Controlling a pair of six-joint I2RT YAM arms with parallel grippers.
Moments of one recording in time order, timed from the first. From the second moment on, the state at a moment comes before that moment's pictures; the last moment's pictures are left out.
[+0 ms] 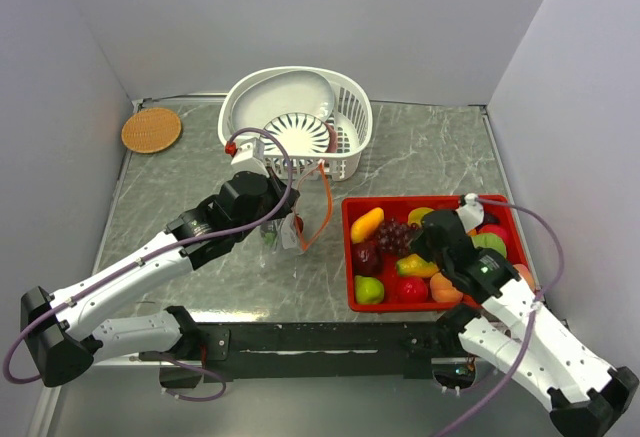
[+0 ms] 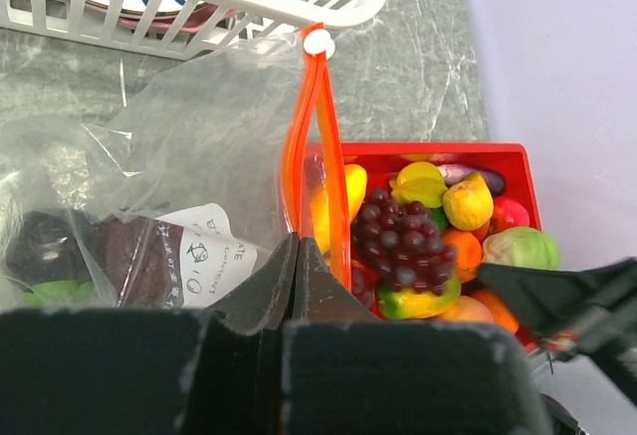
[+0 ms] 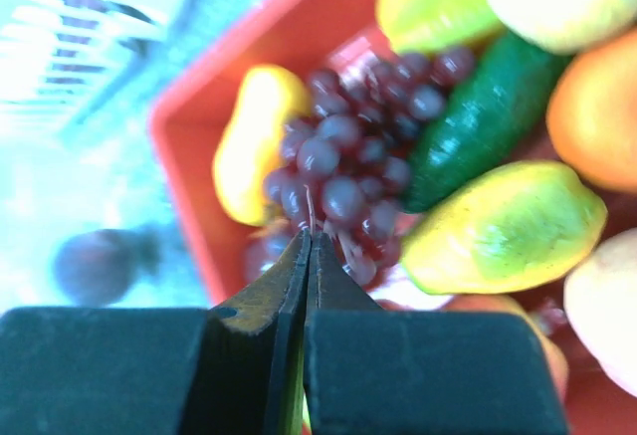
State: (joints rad) left arm -0.87 1.08 0.98 -0.30 -0.35 -0.85; right arm 0.59 0.66 0.66 -0.76 0.43 1.08
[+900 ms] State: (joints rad) left arm -0.87 1.18 1.05 -0.30 -0.33 -0.83; right arm 0.59 0.80 1.21 -0.72 0.38 0.87
